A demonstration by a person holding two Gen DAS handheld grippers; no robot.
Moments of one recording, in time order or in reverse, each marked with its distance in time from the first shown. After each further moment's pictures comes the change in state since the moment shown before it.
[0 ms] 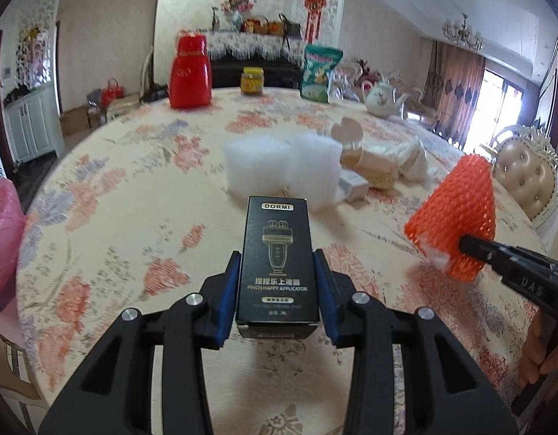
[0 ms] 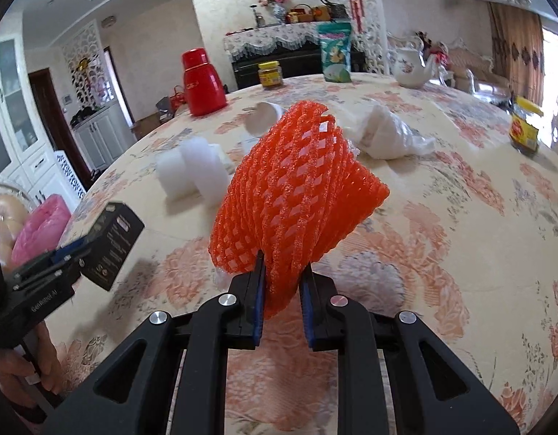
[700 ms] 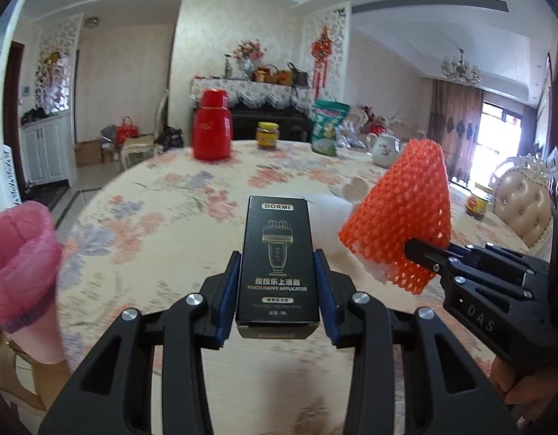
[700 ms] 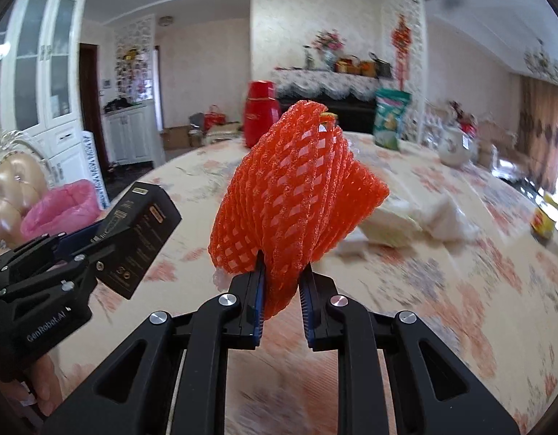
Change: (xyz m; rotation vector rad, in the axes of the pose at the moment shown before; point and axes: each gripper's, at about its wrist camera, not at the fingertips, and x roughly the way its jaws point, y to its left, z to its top) left arm -0.063 0.032 0.001 -0.012 -0.200 0.042; right arm -0.016 0.114 0.011 -0.231 -0.180 0.042
